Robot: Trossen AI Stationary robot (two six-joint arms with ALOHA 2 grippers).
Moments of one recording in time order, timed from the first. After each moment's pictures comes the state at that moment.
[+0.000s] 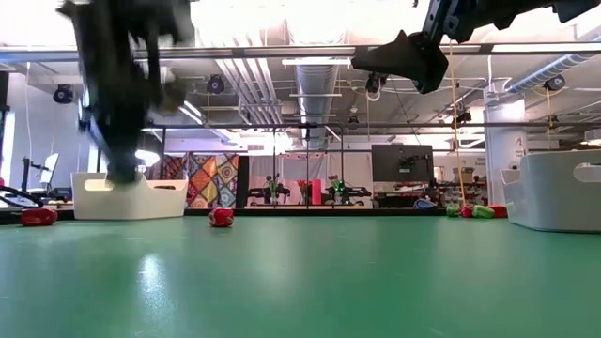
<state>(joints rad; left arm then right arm) -0.10 1.34 0.81 -0.88 -0.15 -0.83 0.38 1.42 0.71 0.42 0.34 0.44</state>
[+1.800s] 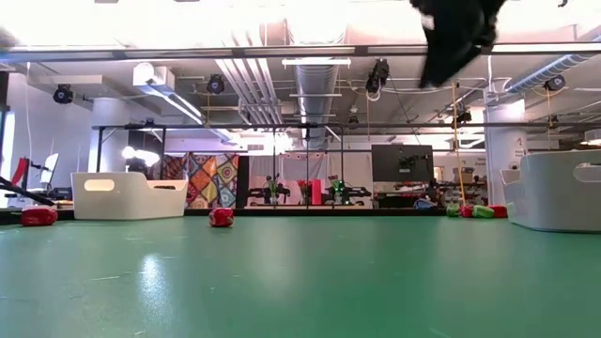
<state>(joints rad) -1.03 1.72 1.34 -1.41 -0.69 -1.62 0.22 1.37 1.21 -1.10 0.65 0.68</state>
